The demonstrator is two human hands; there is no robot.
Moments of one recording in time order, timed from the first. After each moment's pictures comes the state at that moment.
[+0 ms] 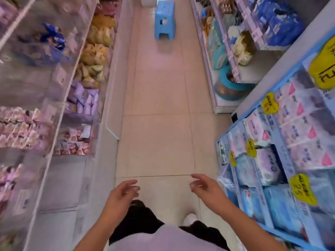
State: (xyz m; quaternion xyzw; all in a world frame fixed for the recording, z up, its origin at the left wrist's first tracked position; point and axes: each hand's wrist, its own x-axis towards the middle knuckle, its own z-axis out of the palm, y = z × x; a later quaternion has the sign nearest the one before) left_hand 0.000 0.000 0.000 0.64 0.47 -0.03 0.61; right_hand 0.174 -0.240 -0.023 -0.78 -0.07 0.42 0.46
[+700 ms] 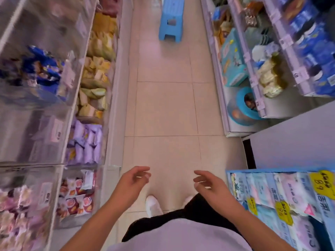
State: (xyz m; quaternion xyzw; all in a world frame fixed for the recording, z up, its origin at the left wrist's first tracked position) left_hand 0.248 0.284 -0.008 0.66 0.39 -0.08 0.64; right_hand 0.386 0.033 0.019 -0.81 -0.07 0.40 0.42
